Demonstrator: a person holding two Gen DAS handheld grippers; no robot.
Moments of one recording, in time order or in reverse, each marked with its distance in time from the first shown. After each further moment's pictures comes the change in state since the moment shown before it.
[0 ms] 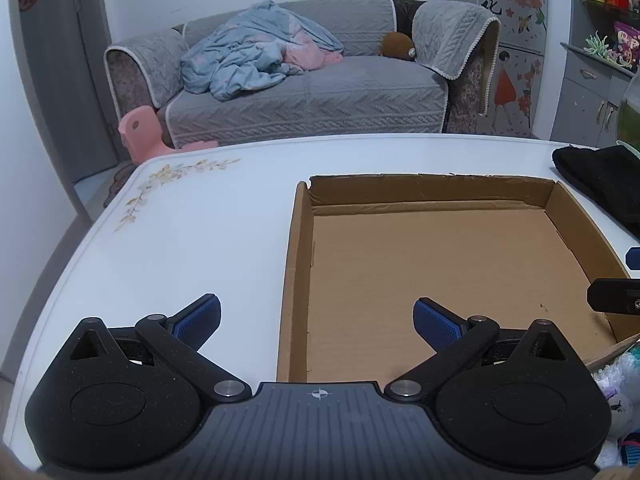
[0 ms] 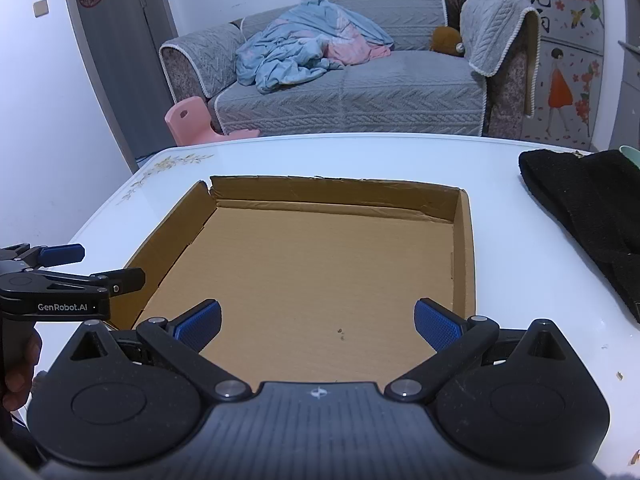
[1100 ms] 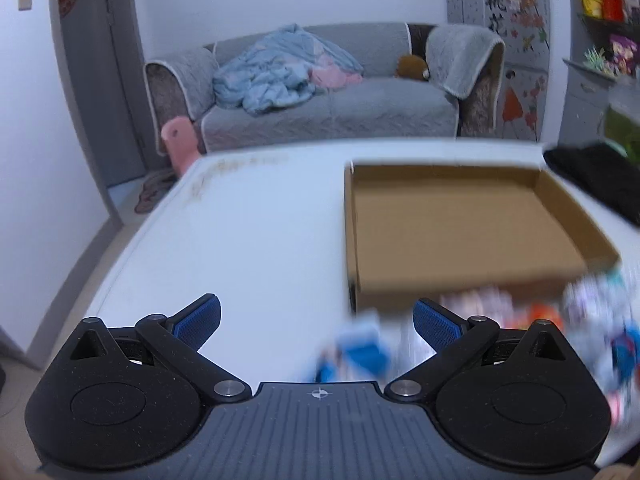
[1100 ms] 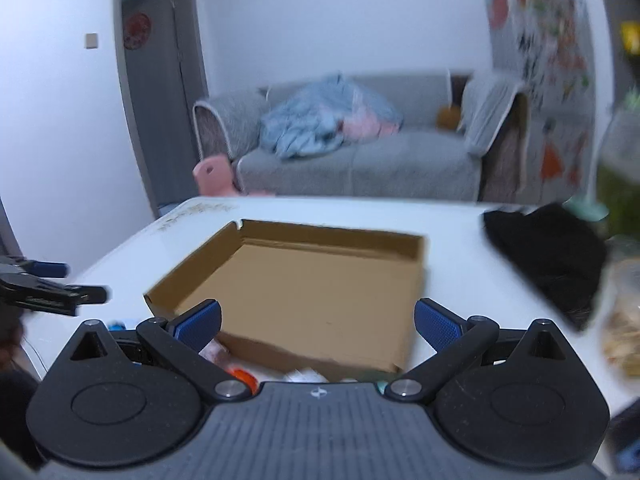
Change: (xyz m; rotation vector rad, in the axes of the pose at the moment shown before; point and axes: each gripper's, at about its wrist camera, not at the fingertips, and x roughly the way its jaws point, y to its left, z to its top) left arm -0.106 0.031 -0.088 -0.010 -0.065 0.048; right arm -0.115 -0.018 -0.069 -0.113 -0.266 0.006
